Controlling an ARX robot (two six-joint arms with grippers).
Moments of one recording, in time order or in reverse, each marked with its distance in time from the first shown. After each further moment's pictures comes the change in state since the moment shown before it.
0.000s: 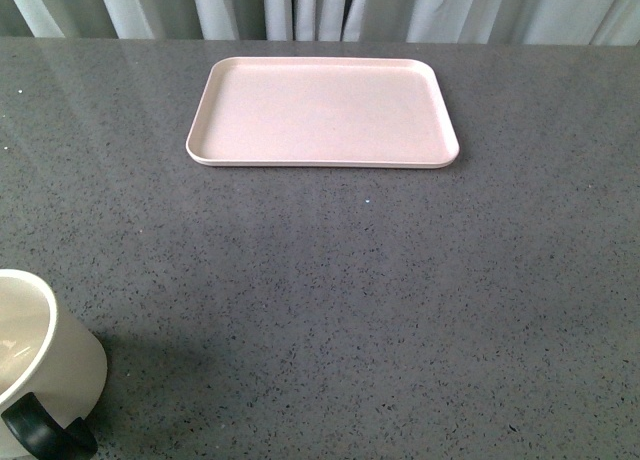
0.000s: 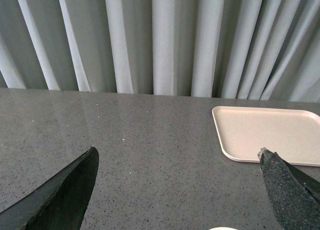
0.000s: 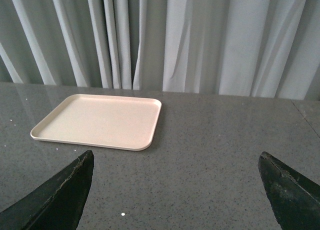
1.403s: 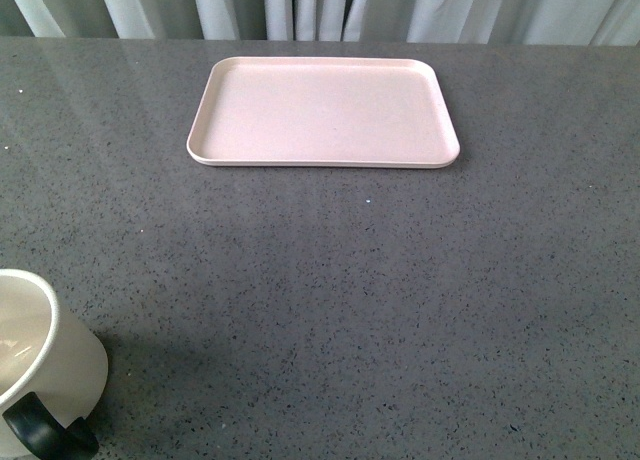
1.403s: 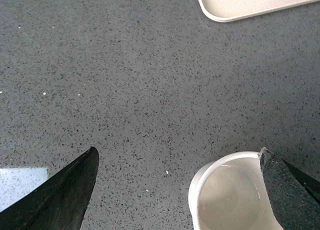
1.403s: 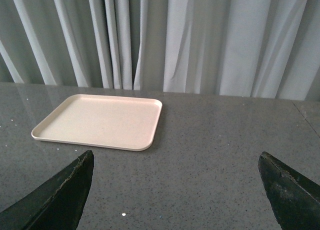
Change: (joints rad) left arm 0.089 1.097 0.443 -0.065 0.260 0.294; right arm 0.000 0.000 0.000 0.000 0.000 0.000
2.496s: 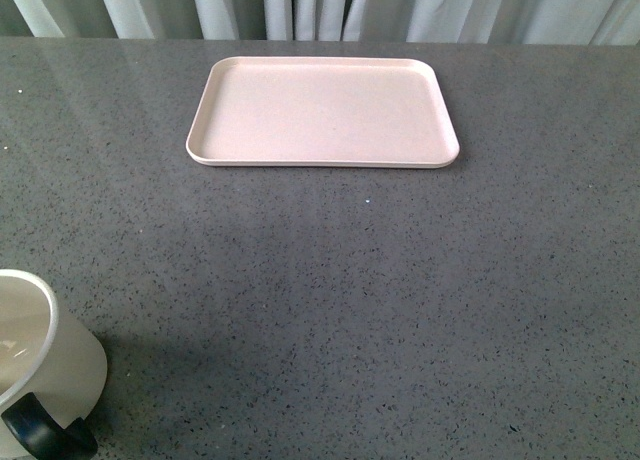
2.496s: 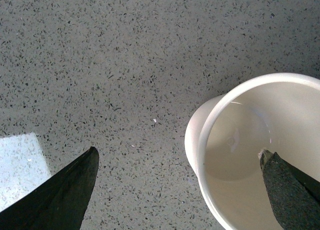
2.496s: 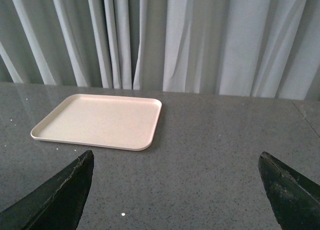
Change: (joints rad) left arm 0.053 0.224 0.058 -0.146 0.058 0.200; right arm 0.000 0.000 0.000 0.000 0.000 0.000
